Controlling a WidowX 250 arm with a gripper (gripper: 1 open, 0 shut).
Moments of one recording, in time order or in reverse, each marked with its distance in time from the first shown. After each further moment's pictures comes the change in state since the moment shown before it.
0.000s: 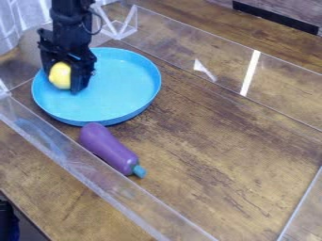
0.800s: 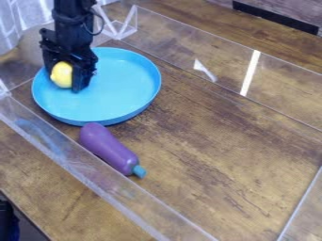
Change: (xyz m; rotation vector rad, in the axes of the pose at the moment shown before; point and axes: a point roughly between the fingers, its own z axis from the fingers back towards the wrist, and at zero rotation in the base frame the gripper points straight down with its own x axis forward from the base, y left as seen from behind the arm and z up) arm 0.005 0.000 -0.001 0.007 -0.018 -0.024
